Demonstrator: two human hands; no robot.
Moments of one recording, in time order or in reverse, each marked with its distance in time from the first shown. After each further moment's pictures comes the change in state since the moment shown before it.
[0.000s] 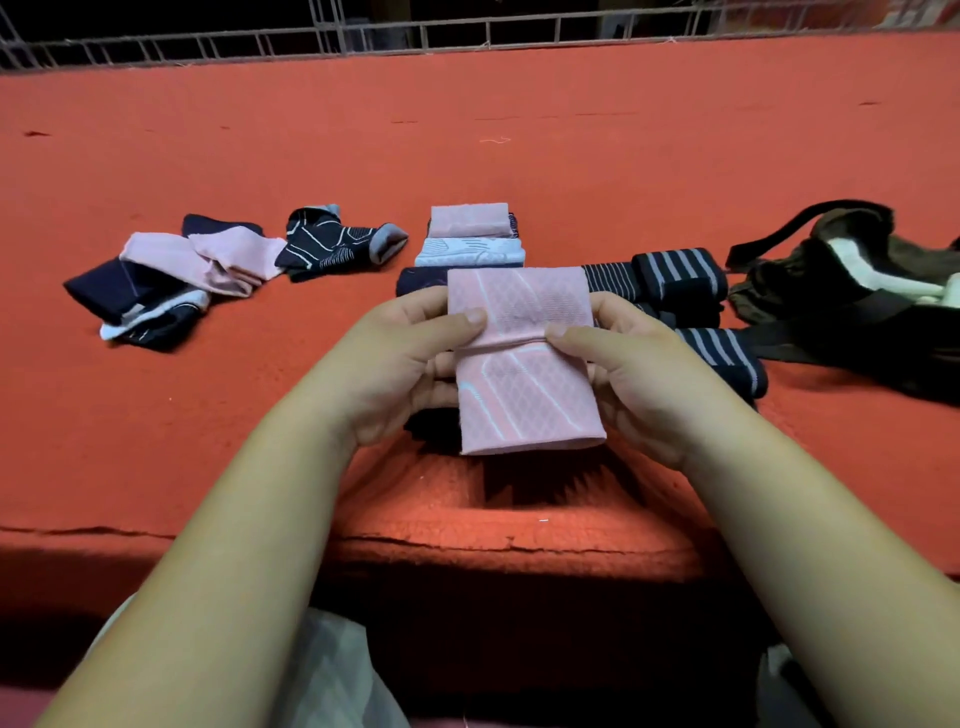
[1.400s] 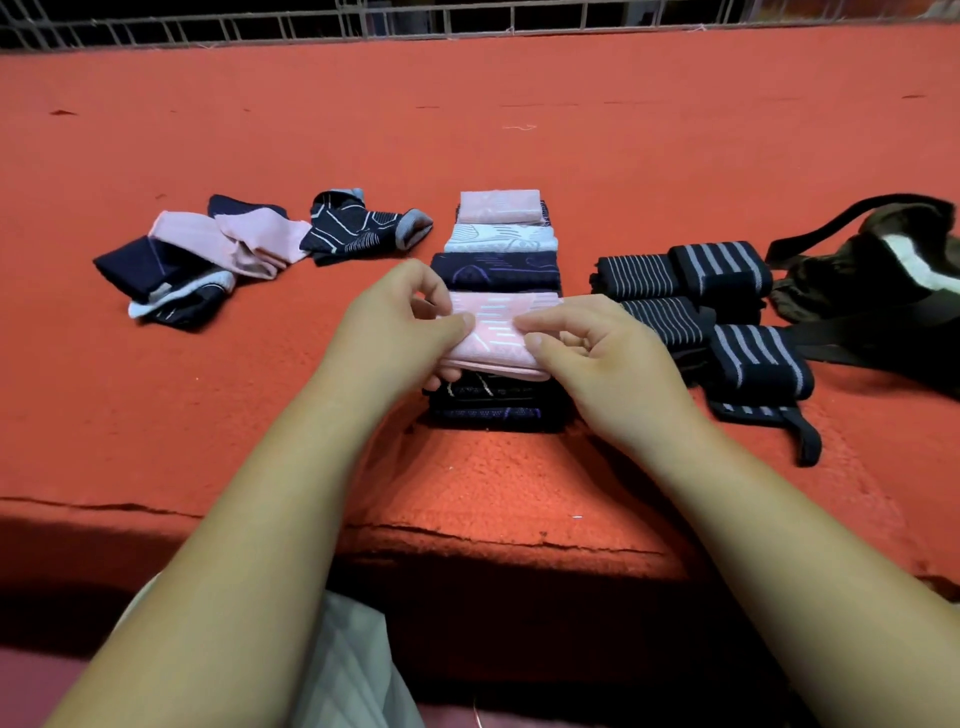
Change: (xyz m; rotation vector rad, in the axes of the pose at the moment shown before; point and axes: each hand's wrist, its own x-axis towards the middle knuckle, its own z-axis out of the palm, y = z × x) left_hand 0.003 -0.007 -0.025 0.518 0.430 0.092; right_hand 0.024 0.036 0.023 -0.834 0.136 -0.445
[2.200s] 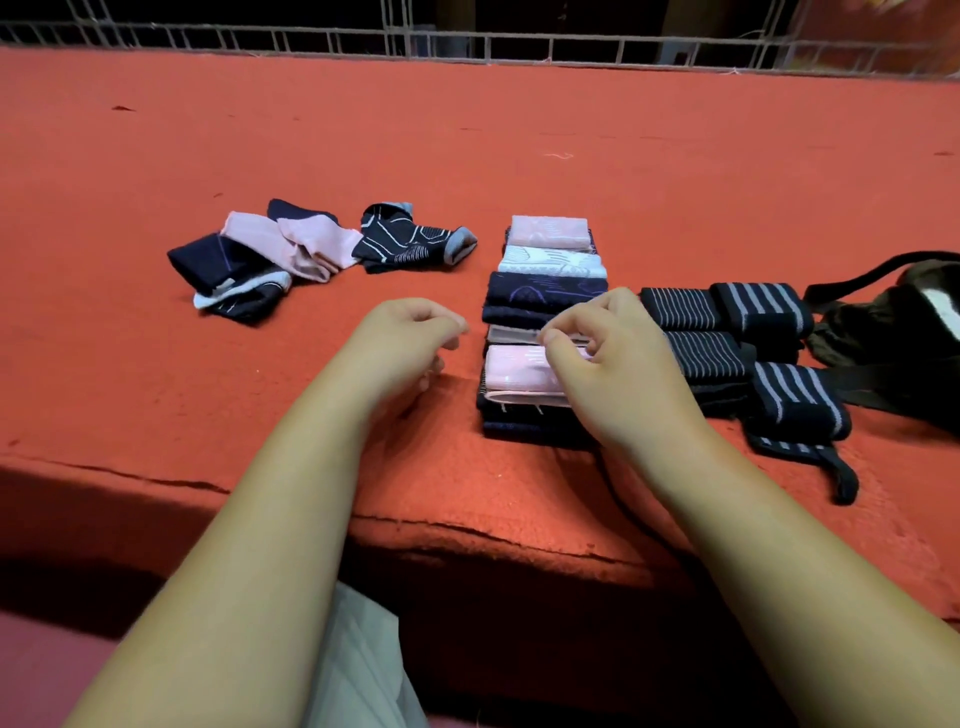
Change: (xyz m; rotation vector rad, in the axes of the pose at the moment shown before) left_hand 0.010 -0.027 -0.043 -0.149 -0.020 -0.201; right_hand 0.012 -0.040 0.026 -0.247 0.048 -0.071
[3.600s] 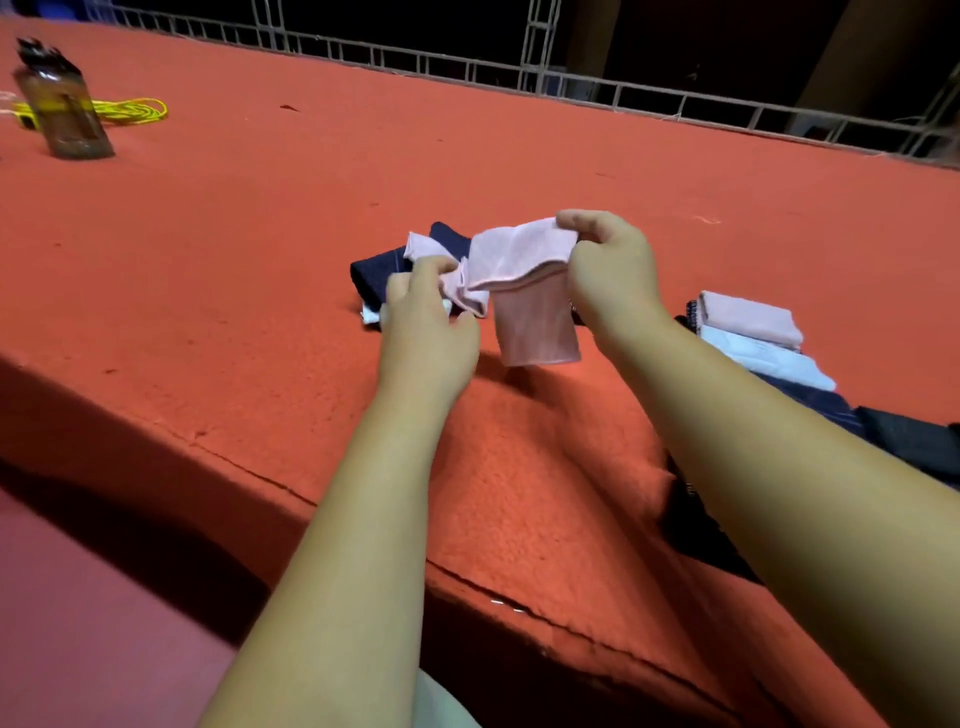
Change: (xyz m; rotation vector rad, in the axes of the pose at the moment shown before) left_hand 0.043 -0.045 -0.147 0.193 0.572 0.252; right_hand 0.182 -0.141 0.167 0.498 -0.037 0.208
